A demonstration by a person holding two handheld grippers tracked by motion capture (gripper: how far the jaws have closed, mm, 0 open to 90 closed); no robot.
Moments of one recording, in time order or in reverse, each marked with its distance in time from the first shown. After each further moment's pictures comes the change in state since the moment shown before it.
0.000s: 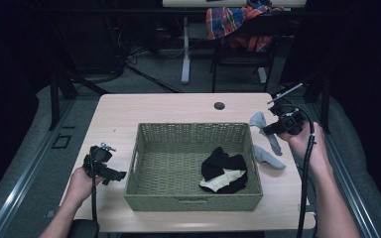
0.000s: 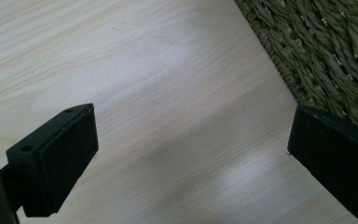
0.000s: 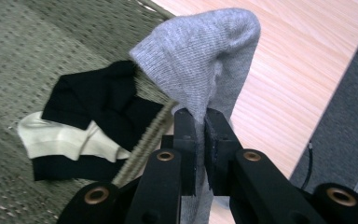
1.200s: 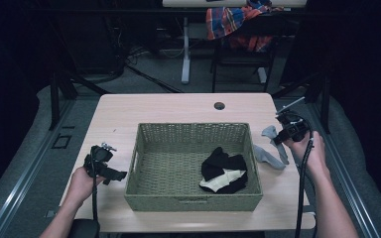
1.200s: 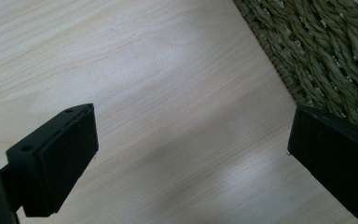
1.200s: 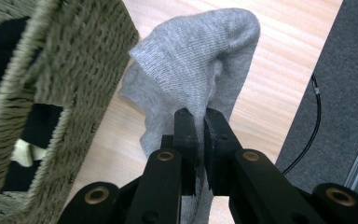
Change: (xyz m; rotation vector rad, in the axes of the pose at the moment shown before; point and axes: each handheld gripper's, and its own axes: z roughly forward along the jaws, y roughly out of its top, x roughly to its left) left arm -0.001 0.001 0.002 0.002 0.002 0.000; right arm -0.058 -0.031 0.071 0.160 -0.034 0.181
